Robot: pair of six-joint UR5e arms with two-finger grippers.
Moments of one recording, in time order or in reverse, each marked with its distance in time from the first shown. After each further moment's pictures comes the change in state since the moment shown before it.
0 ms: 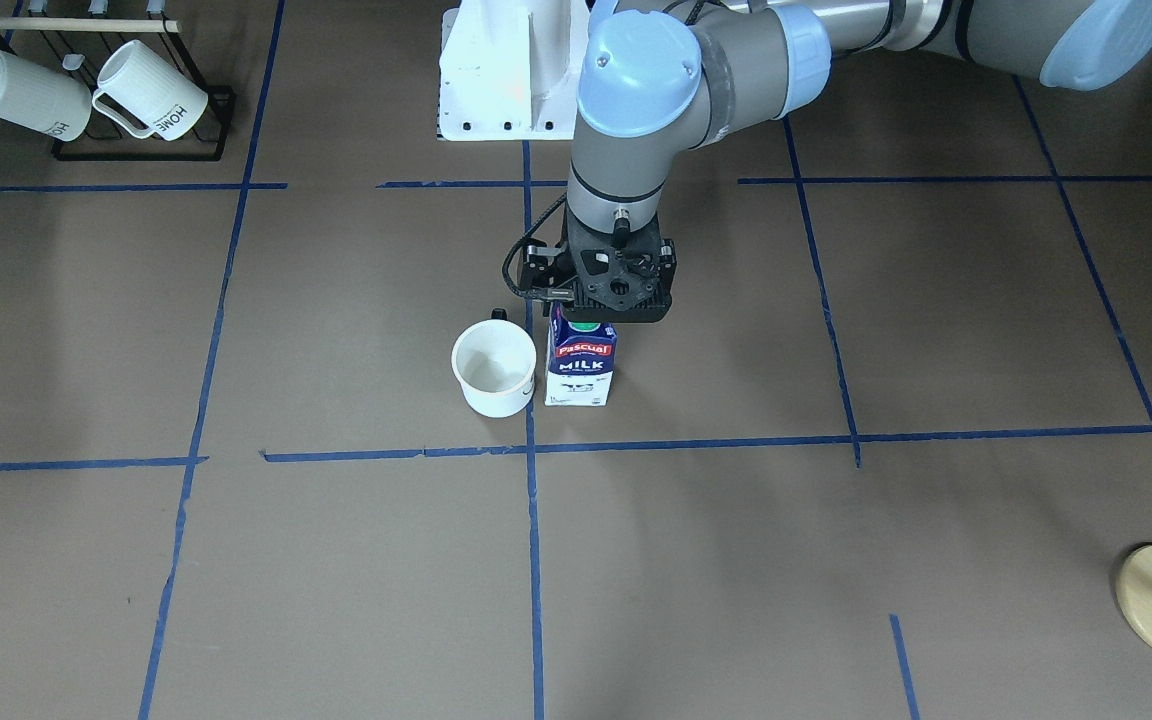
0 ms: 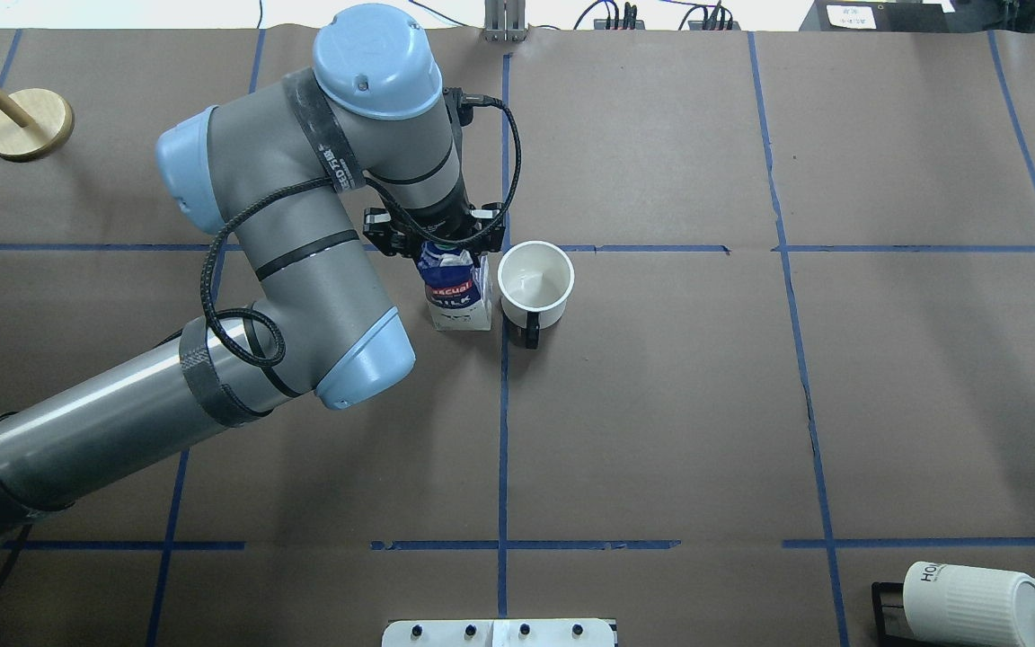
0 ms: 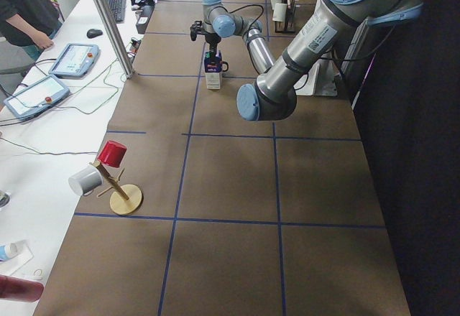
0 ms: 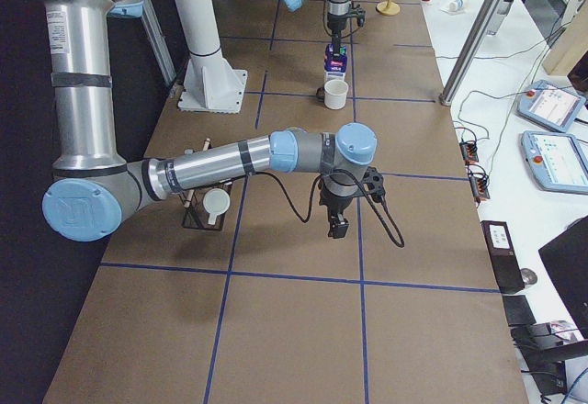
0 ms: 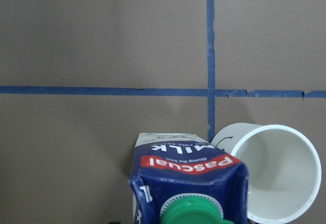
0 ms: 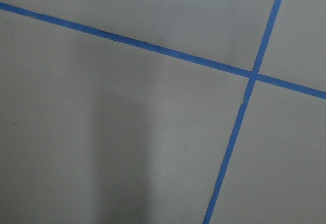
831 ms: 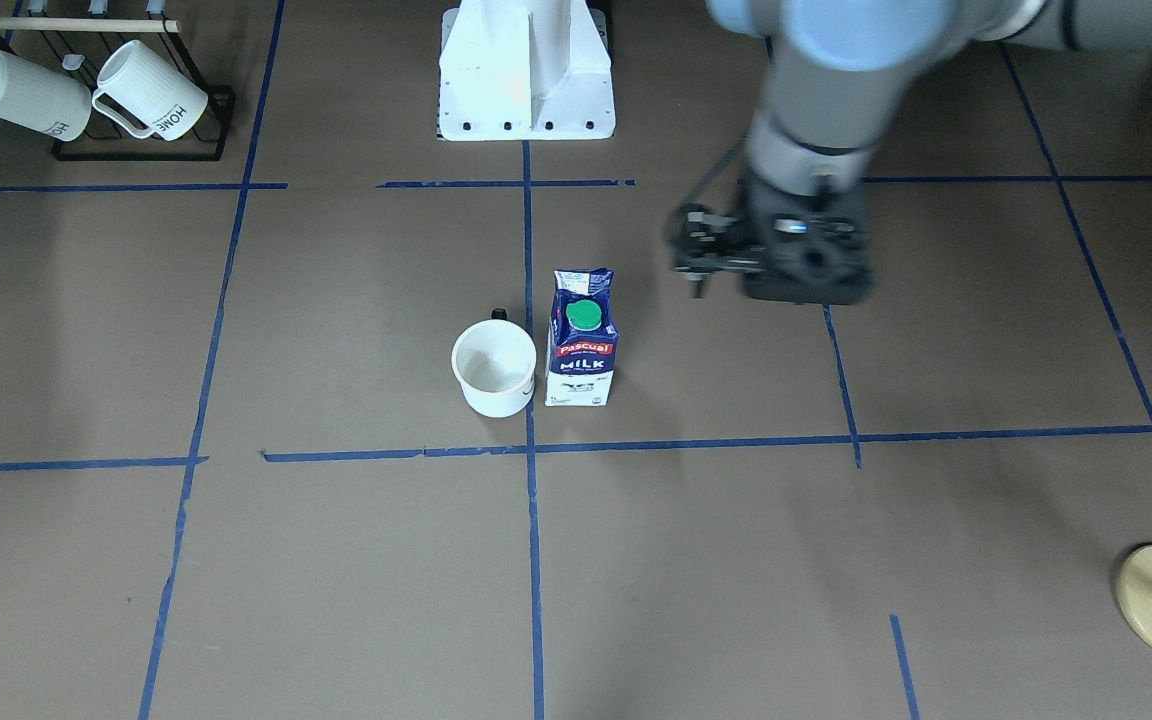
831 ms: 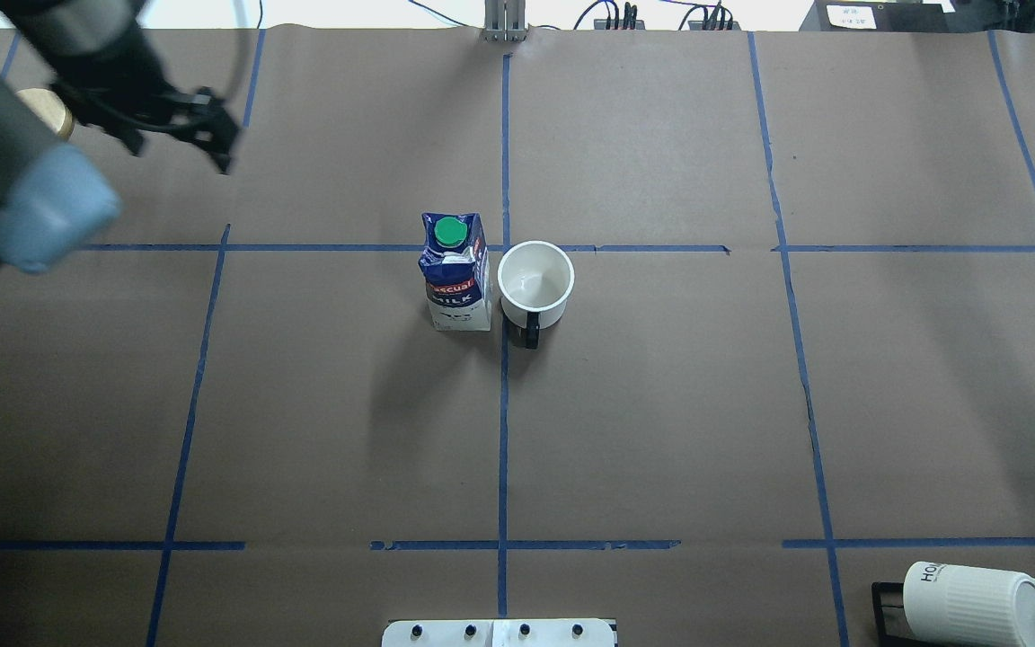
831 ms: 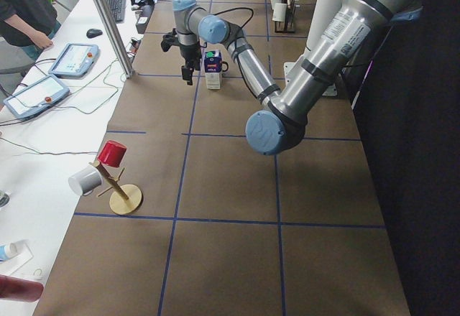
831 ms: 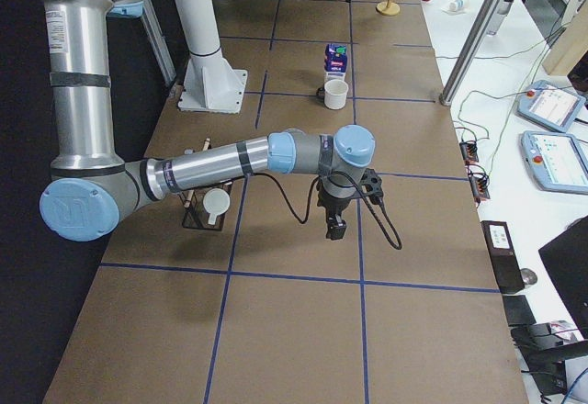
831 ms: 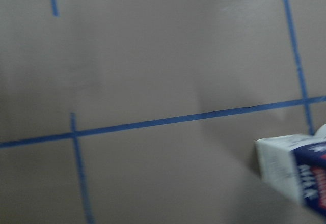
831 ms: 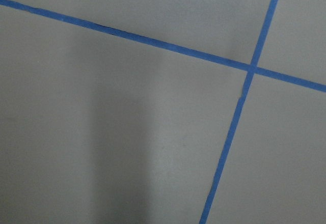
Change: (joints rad) left arm -0.419 0.339 -0.263 0.247 -0.227 0.750; right arm 0.007 -0.022 0.001 0.000 -0.002 -0.003
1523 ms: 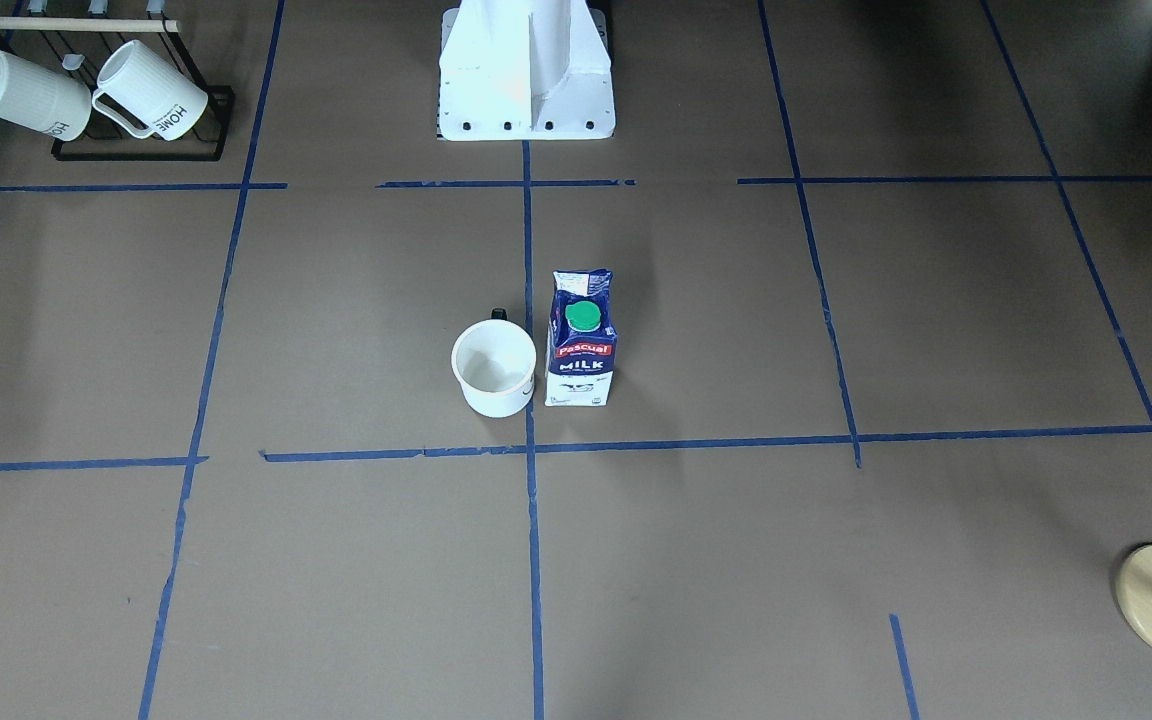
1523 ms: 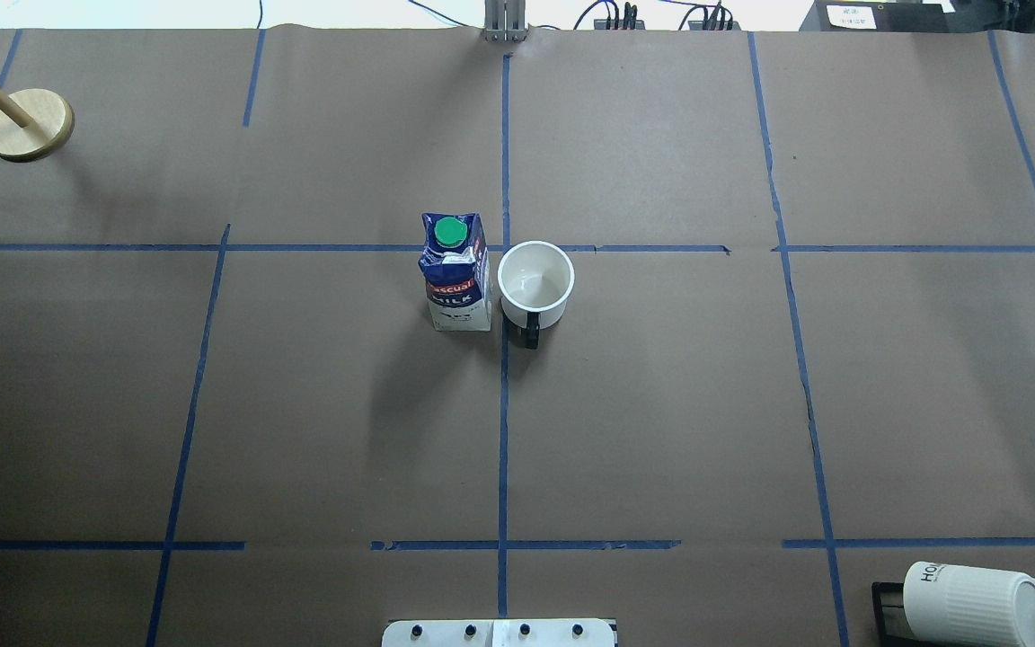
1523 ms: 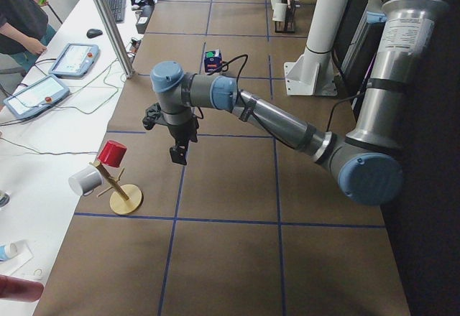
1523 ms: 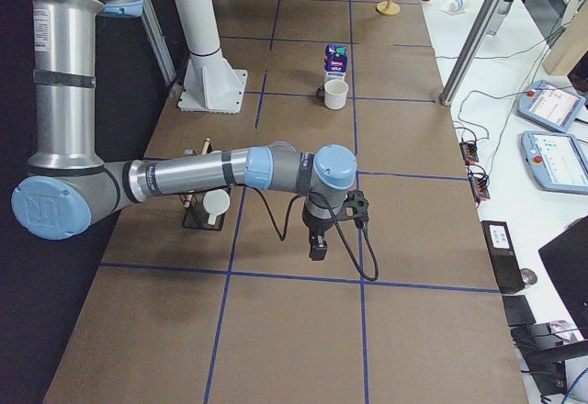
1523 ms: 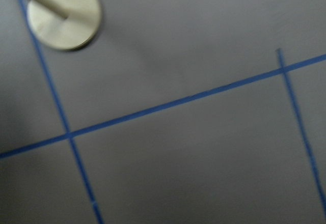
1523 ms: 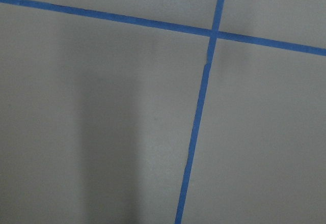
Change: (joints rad) left arm -0.398 0.401 0.025 -0.012 -0.083 0.506; right arm 0.070 -0.079 0.004 0.033 -0.016 0.040
